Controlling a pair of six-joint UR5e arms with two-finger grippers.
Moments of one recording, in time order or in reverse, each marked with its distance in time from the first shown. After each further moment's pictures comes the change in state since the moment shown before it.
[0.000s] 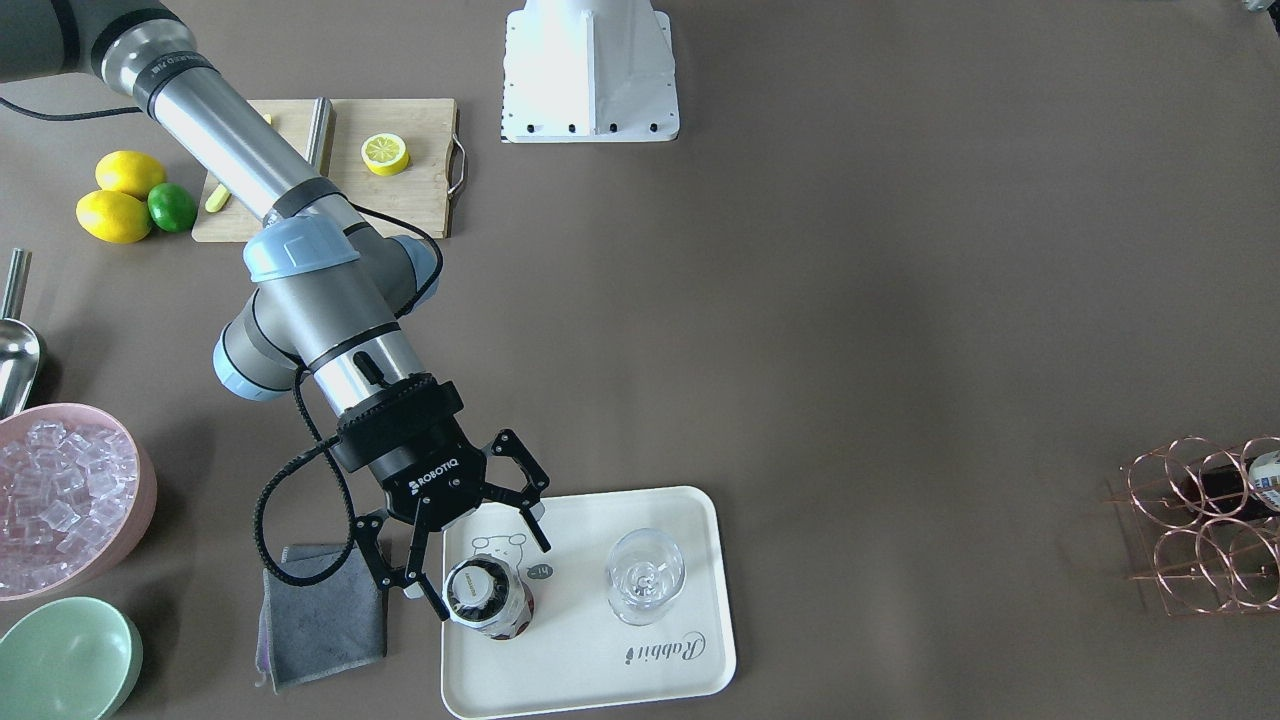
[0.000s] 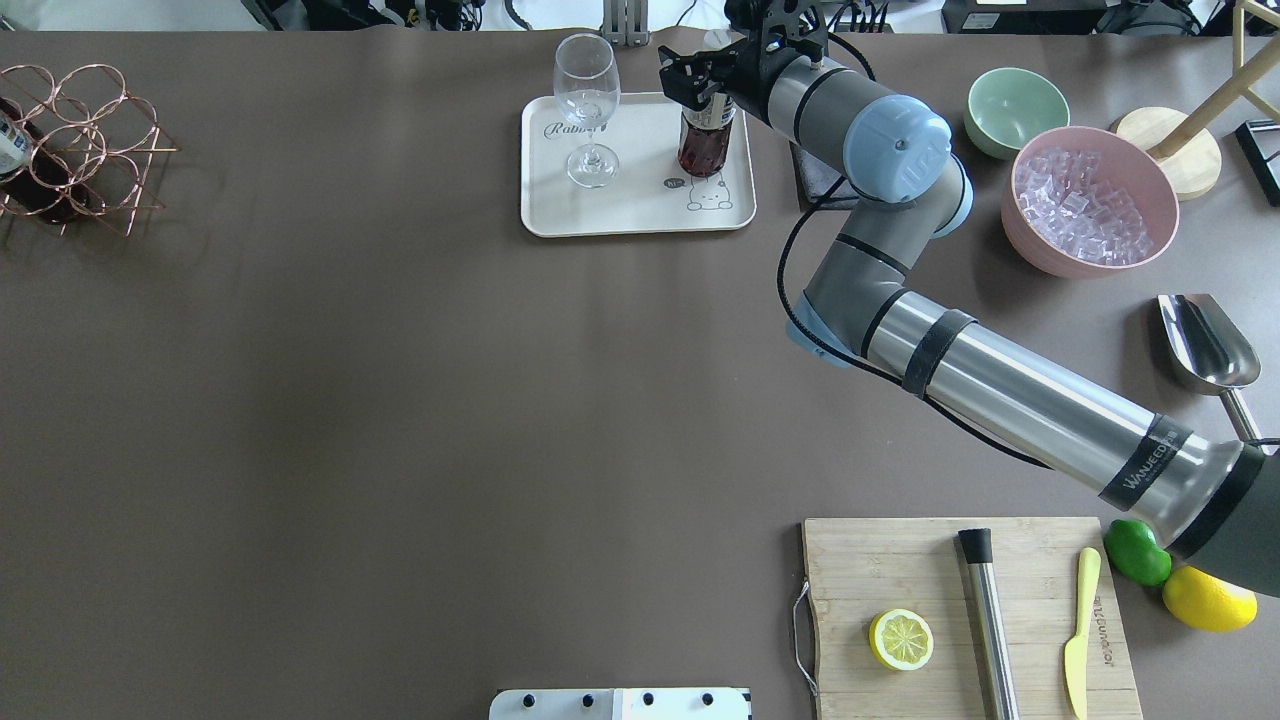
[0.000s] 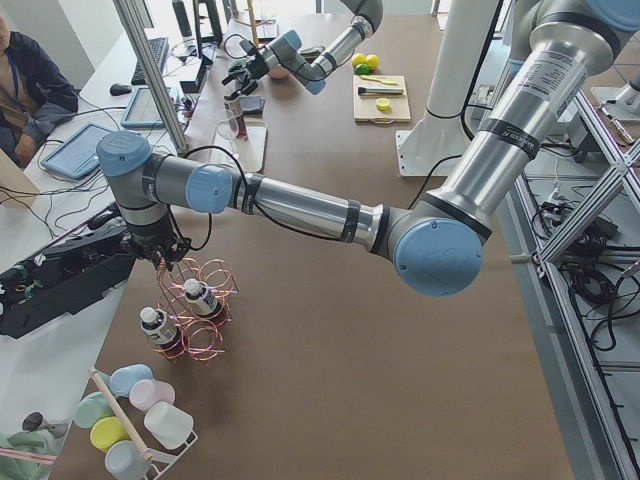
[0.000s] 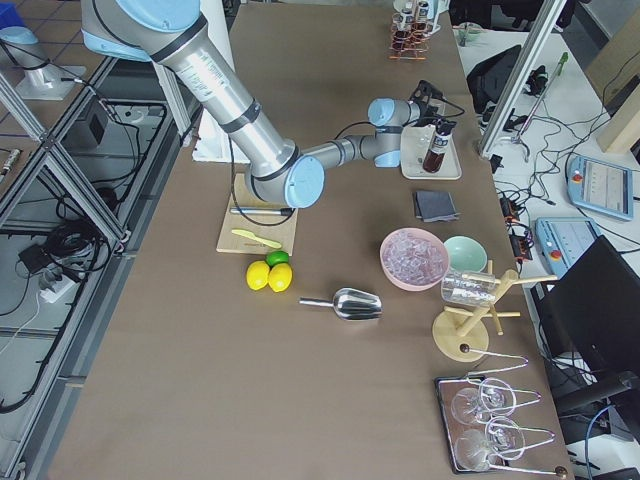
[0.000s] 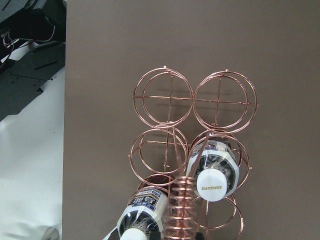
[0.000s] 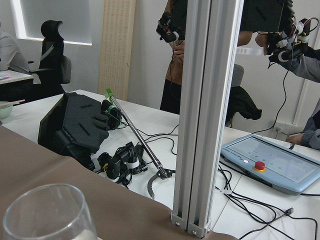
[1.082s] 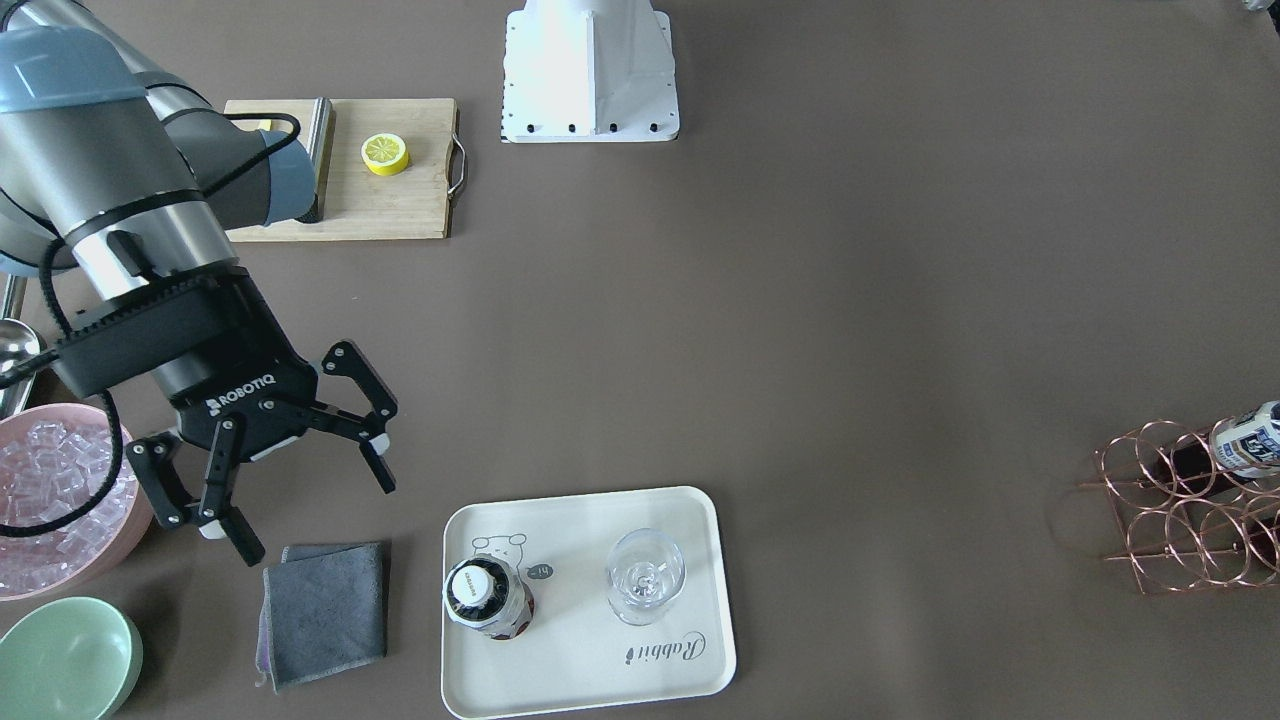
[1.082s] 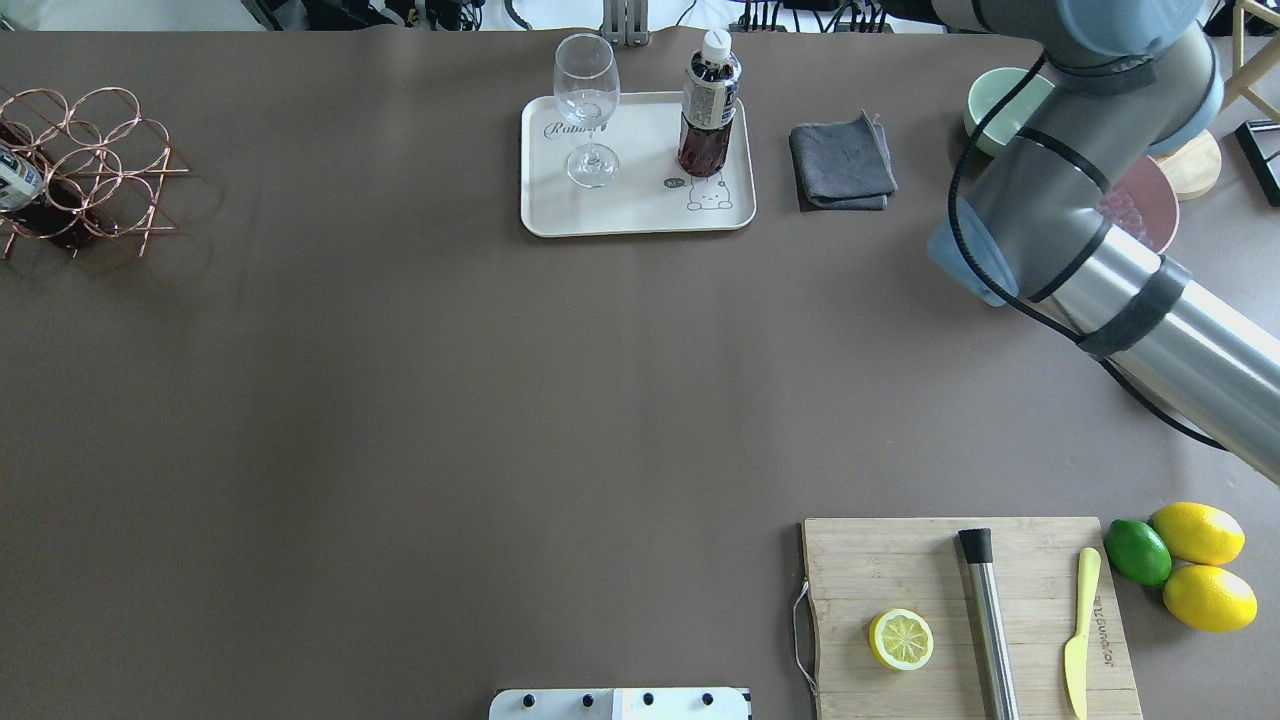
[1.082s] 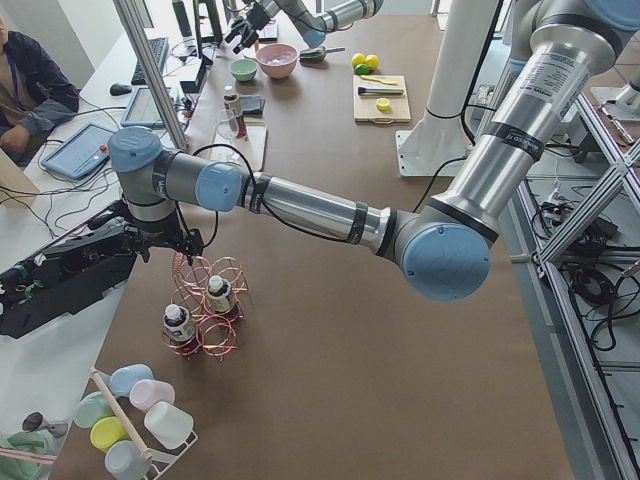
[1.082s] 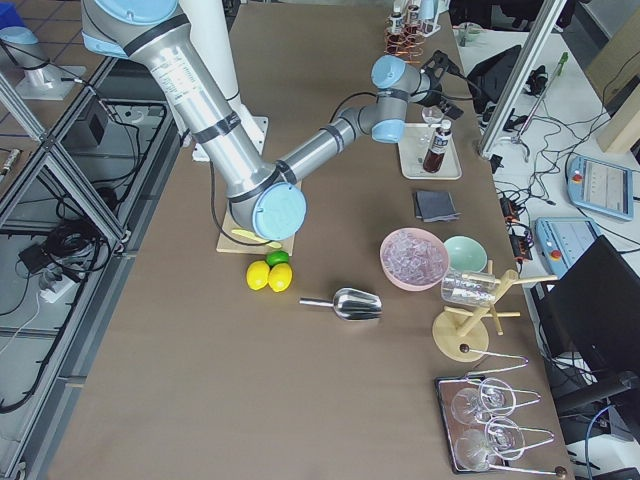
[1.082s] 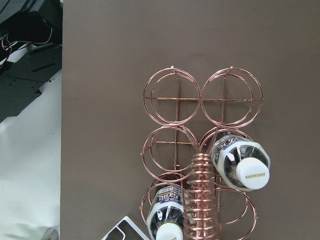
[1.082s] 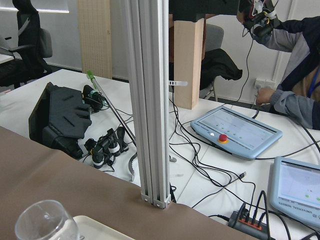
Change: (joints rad) left arm 0.004 0.032 -0.063 0.011 -0.001 -0.013; right arm 0.192 -0.210 0.548 -0.530 0.289 0.096
